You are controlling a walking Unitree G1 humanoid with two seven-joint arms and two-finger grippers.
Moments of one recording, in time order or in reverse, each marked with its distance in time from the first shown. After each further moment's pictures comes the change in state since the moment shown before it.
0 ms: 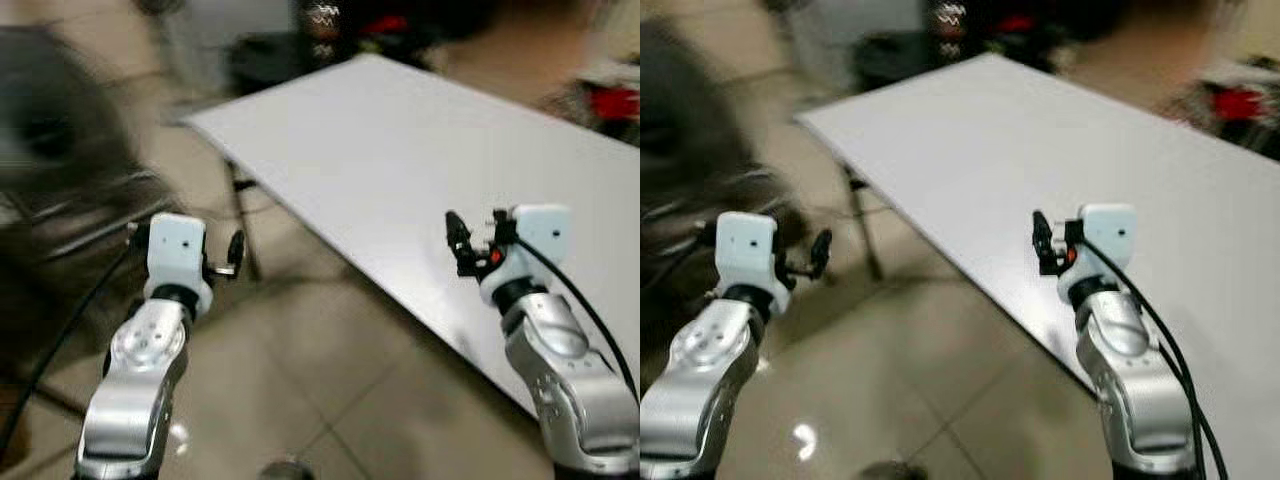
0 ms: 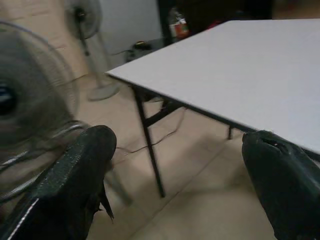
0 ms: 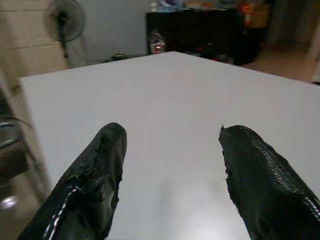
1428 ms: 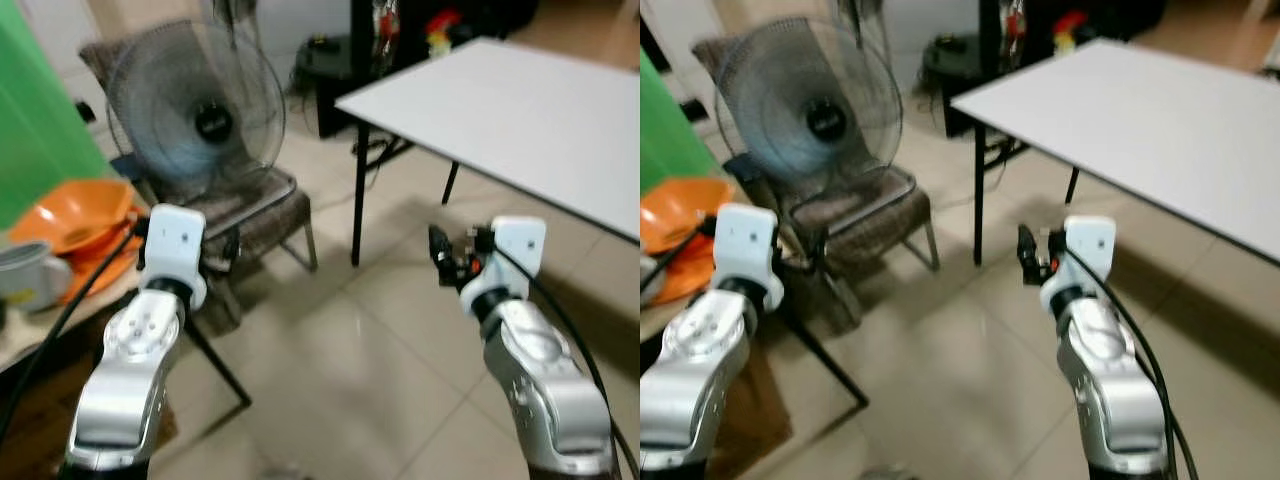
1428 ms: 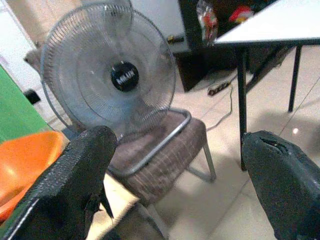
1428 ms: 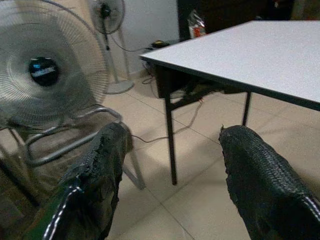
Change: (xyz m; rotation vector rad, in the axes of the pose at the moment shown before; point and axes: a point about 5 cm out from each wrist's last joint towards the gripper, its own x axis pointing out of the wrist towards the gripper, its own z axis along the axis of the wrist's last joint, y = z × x) left arm 0.006 0.004 0.010 0.079 -0.013 -0.025; right arm 0.002 0.016 -0.019 0.060 0.063 0.033
